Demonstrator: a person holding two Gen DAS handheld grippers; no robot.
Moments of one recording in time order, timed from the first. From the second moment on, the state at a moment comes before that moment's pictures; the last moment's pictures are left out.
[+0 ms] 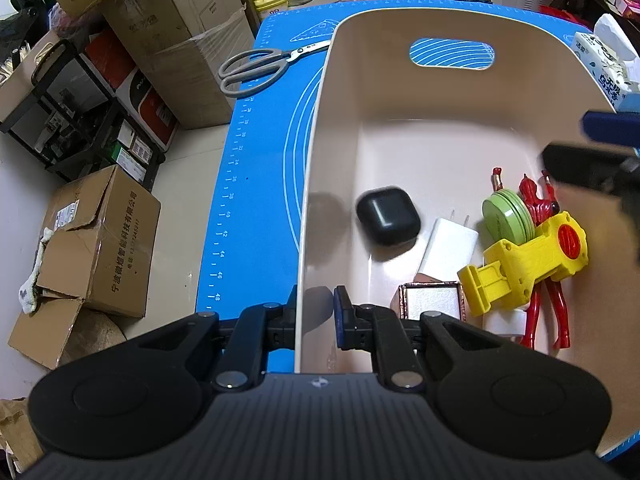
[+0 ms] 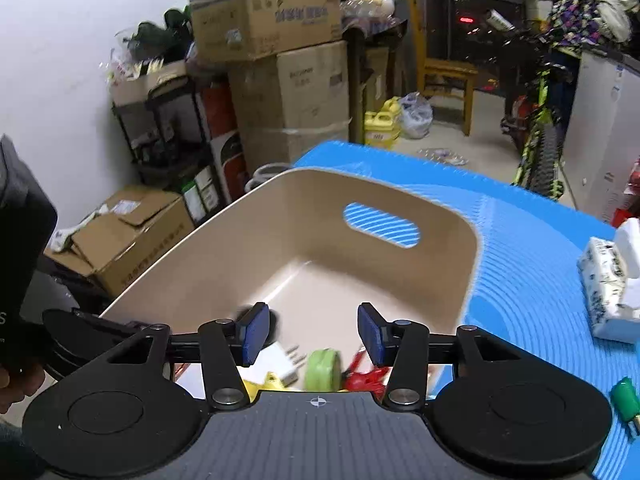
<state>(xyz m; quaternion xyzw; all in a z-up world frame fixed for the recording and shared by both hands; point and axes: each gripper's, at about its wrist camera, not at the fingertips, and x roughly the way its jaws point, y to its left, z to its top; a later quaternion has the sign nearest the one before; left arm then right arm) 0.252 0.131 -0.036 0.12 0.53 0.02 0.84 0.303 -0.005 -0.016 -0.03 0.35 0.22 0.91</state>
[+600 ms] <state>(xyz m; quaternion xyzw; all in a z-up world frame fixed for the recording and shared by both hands) 0.252 0.131 -0.036 0.12 0.53 0.02 0.84 0.332 -0.147 -0.032 -0.02 0.34 0.06 0.94</state>
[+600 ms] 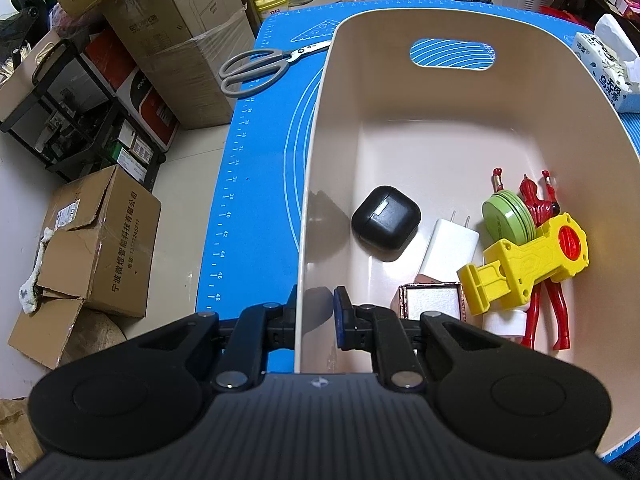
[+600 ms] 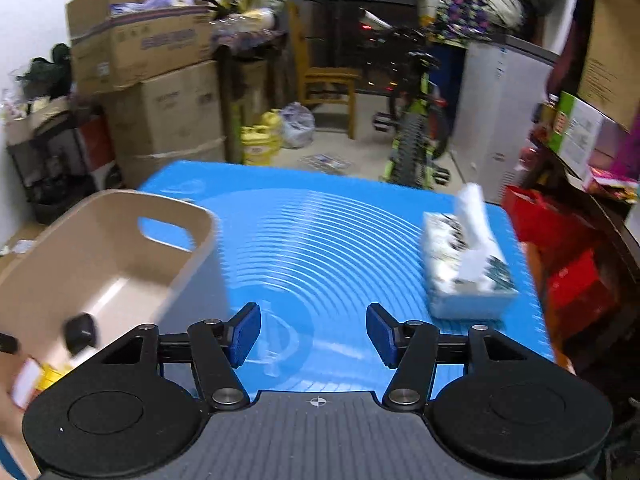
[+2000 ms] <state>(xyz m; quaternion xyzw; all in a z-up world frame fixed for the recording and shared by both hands) 0.251 0.132 -0.033 0.11 0.53 0.02 0.84 0.359 -0.288 -0.144 0.03 0.39 -0.05 0.92</state>
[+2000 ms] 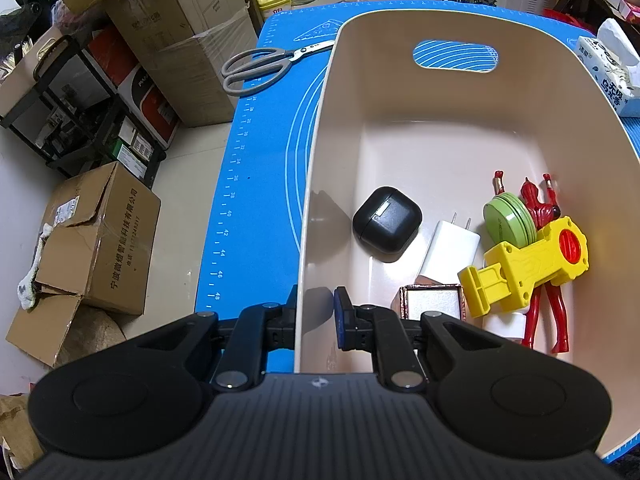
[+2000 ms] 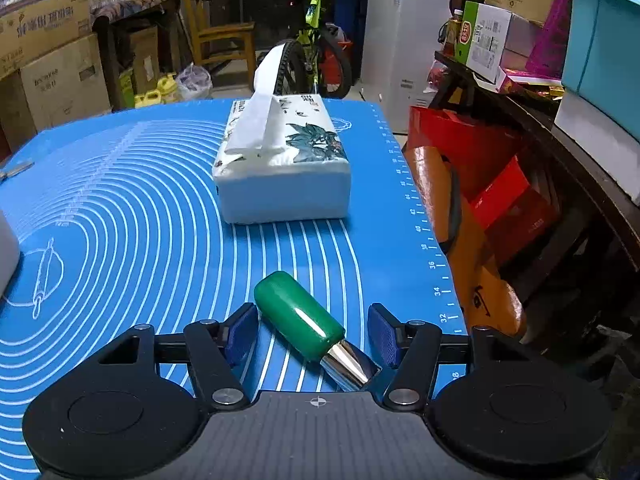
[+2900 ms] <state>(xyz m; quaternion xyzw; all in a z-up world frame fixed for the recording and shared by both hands) 0.252 0.131 -0.033 0.11 0.53 0.03 0.84 0.346 -0.265 -0.121 -0.01 0.39 -0.07 0.92</state>
